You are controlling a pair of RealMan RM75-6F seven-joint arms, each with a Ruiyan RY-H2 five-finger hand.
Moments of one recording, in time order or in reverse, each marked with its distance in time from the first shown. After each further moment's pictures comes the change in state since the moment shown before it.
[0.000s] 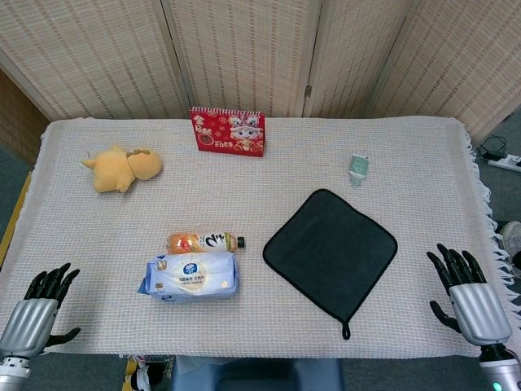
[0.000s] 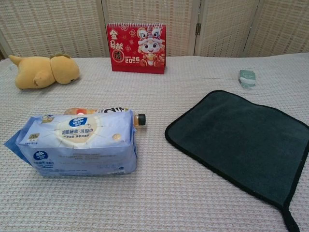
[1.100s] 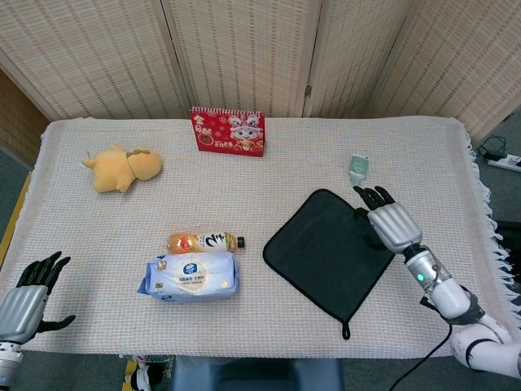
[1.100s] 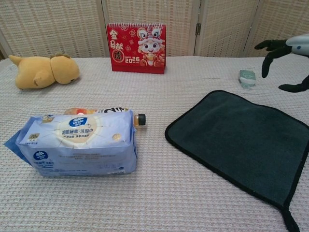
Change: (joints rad) left arm -0.054 0.020 -0.040 0.051 -0.070 -0.069 -0.152; right arm 0.565 -0.133 0.236 0.175 0.282 -0.632 -0.026
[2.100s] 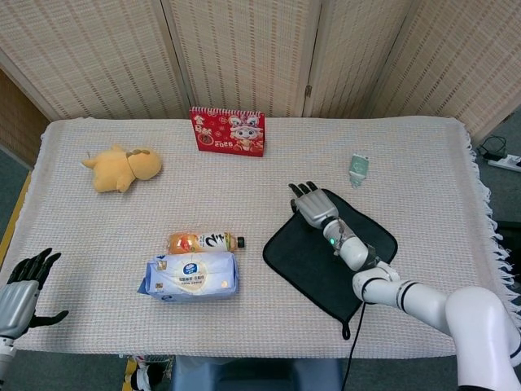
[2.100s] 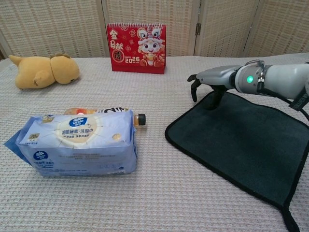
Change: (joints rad) left arm -0.014 0.018 -0.014 0.013 -0.051 -0.026 -0.034; right arm 0.415 -0.489 -0.007 0.555 0.346 -0.320 -0.150
